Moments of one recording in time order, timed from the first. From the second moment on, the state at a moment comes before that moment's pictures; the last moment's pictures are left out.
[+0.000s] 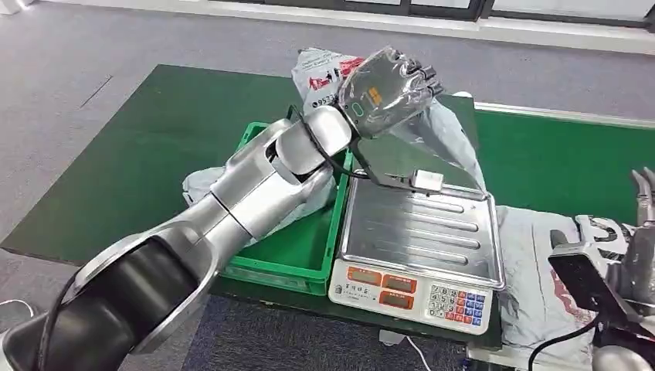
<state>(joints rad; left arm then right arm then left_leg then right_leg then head) -1.13 -0.26 -0.68 -0.68 -1.35 0.43 -0.08 -0.02 -0.27 -0.12 -1.83 0.85 -0.21 -0.19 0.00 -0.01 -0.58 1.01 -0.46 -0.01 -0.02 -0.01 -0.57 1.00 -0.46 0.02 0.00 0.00</state>
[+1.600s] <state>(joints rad) -0.50 0.08 -0.30 -1.18 -1.37 0.34 -0.08 0.09 -0.20 -0.34 -1.94 0.91 -0.14 -0.22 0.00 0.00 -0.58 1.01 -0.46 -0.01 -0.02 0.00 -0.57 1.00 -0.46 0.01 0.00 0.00</state>
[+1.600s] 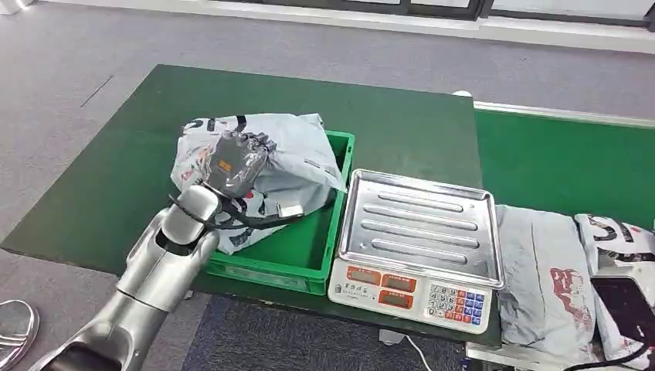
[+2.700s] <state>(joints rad) -0.40 0.14 -0.40 -1.34 -0.95 -0.21 -0.24 0.17 -0.20 -0.40 -2.00 0.91 -0.14 -0.22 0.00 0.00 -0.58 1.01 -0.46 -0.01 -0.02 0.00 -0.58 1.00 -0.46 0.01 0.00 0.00</state>
